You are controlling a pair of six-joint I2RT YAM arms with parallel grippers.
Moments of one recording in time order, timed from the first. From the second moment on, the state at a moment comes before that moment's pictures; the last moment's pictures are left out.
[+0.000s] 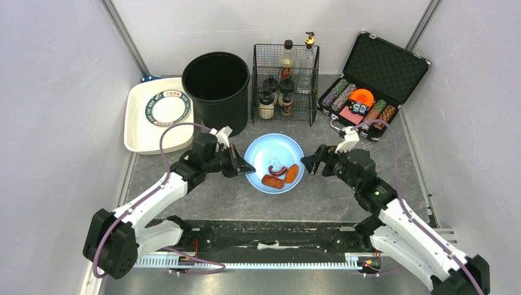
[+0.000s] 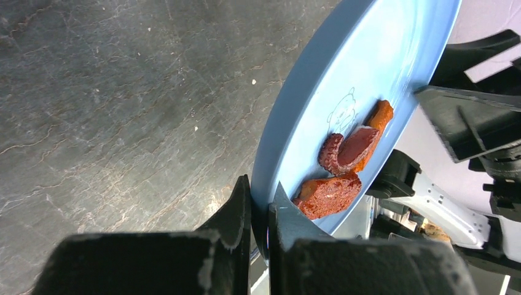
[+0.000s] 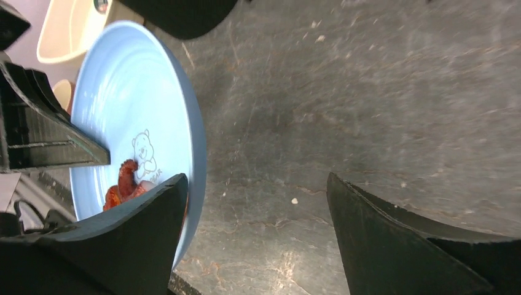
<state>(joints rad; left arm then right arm) -0.50 1.08 0.61 -0.15 0.48 -0.83 0.54 0.76 0.46 -0.07 -0.05 0.52</state>
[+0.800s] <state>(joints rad) -0.53 1.34 1.33 -0.46 0.40 -0.80 0.53 0.45 0.60 -0.40 0.20 0.45</state>
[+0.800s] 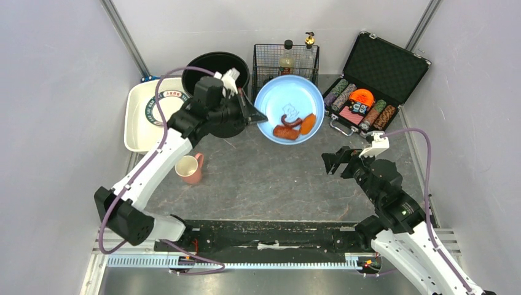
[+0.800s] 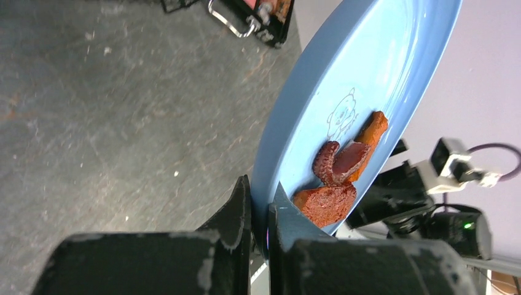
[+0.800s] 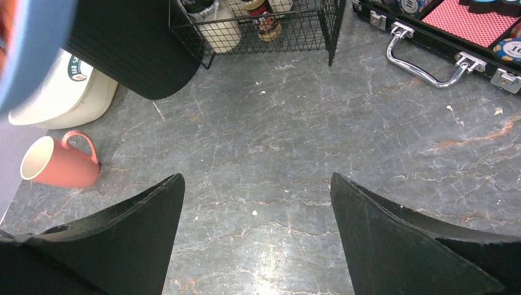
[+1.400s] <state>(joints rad) -0.20 1.64 1.79 -0.60 0.39 -0.83 0.53 0.39 0.57 -0.44 0.16 0.44</state>
